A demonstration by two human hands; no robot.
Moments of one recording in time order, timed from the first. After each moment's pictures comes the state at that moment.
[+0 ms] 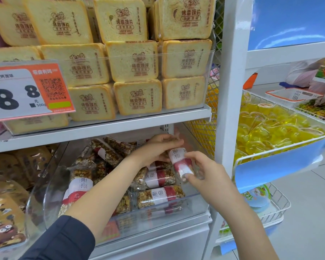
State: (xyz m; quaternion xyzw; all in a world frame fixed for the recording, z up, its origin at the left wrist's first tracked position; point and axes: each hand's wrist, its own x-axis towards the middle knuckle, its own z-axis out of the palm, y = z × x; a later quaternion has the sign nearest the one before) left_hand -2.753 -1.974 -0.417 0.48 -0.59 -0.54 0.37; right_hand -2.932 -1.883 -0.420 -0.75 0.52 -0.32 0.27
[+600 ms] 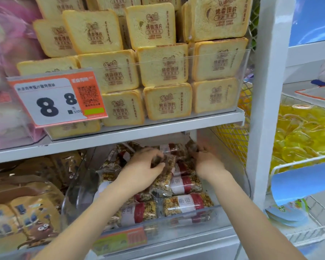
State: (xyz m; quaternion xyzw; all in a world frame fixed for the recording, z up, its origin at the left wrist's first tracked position) left_hand -2.688 -1.887 -0.397 0.70 -0.69 -0.10 0.19; right_hand -2.860 -1.989 -0.448 -0.78 0.61 -0.08 0.11
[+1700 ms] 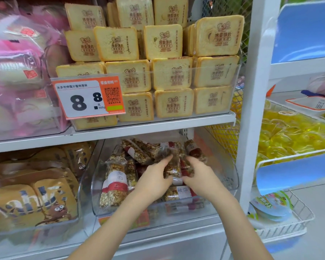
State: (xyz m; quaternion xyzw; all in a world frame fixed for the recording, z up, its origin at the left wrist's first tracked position) left_hand -2.713 -1.863 -0.434 0.67 -0.67 -0.17 0.27; right_hand -2.866 -1.880 -0.416 -0.75 0.52 -0.26 0.33
